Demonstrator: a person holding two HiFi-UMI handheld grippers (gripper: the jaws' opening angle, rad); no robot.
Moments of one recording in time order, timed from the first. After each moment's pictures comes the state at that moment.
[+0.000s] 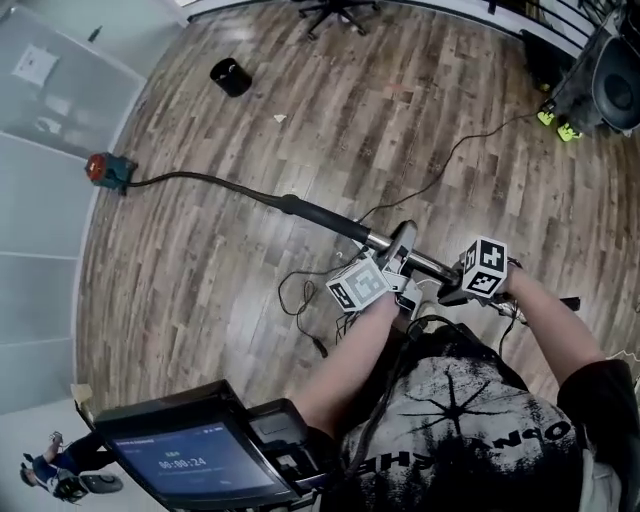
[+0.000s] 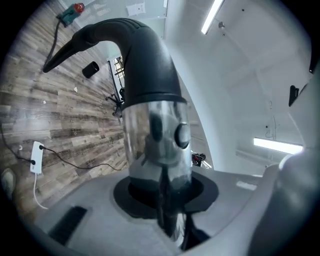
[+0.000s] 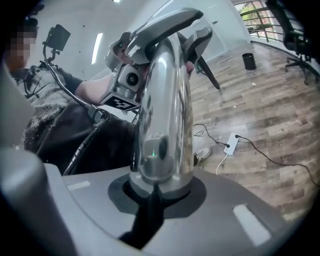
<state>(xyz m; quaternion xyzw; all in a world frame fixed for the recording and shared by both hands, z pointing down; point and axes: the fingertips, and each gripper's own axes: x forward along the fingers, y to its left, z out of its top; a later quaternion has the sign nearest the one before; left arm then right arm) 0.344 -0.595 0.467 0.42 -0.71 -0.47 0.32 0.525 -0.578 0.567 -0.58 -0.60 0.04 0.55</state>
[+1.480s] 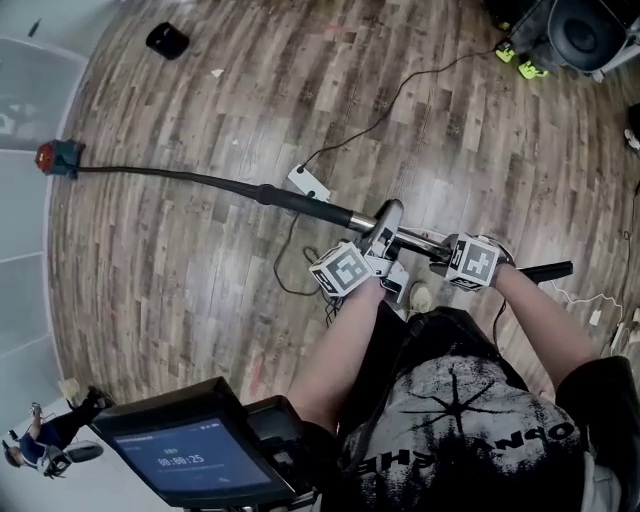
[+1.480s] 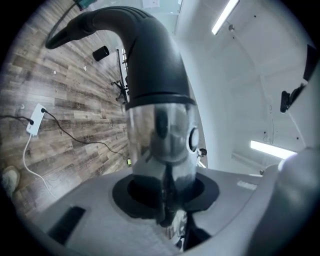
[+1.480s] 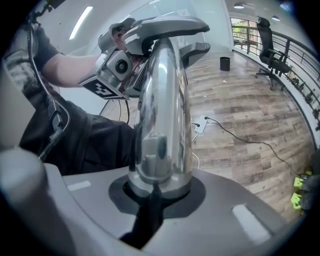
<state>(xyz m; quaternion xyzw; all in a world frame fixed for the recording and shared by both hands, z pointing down) 0.521 -0.681 0.545 0.41 -0.68 -0.50 0.34 0.687 -0.690 0.651 -0.45 -0.67 -0.09 0.58</state>
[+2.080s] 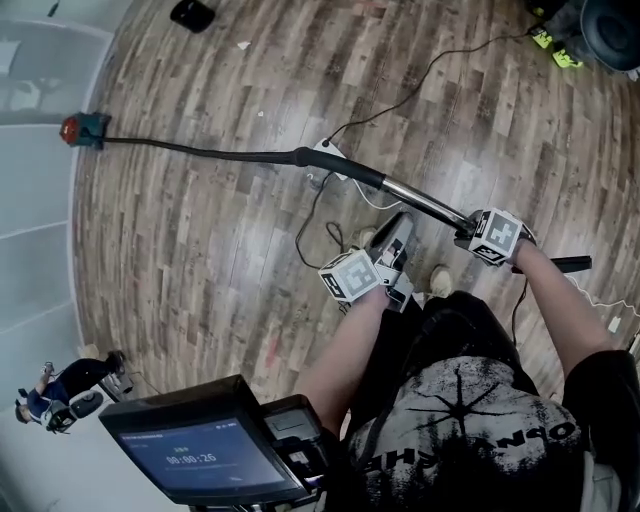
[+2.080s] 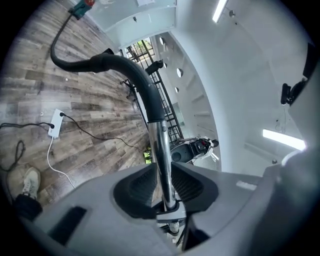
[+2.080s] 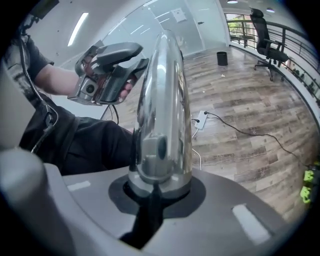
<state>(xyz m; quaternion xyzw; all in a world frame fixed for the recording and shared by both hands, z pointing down) 0.589 -0.653 0.592 0.39 -0.71 -0.44 0.39 0.698 -0.728 0.704 -0.46 -0.67 -0.06 0.58</state>
